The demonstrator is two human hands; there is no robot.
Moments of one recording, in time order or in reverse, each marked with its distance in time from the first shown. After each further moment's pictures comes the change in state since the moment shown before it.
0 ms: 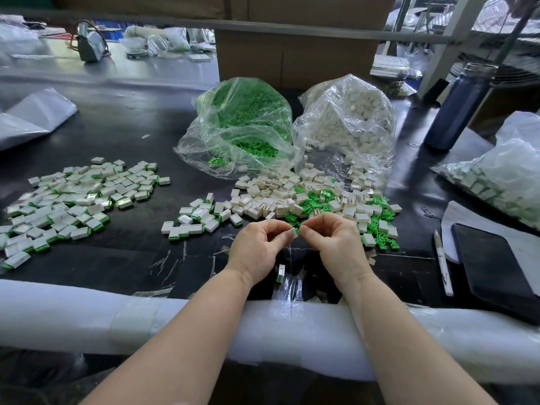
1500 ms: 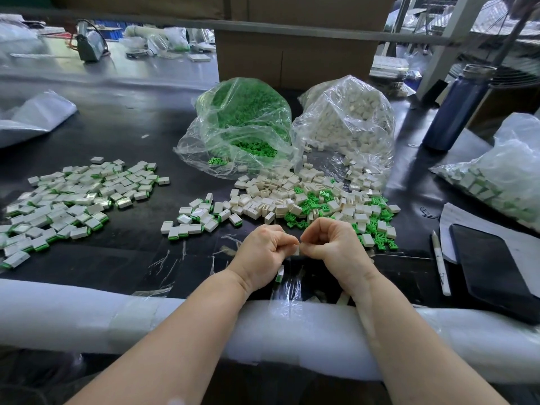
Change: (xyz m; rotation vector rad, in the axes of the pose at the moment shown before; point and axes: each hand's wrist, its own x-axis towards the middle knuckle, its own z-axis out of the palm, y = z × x) left_hand -0.005 0.006 0.002 0.230 -0.129 0.240; right_hand -0.004 -0.005 -0.009 -0.011 -0.213 0.030
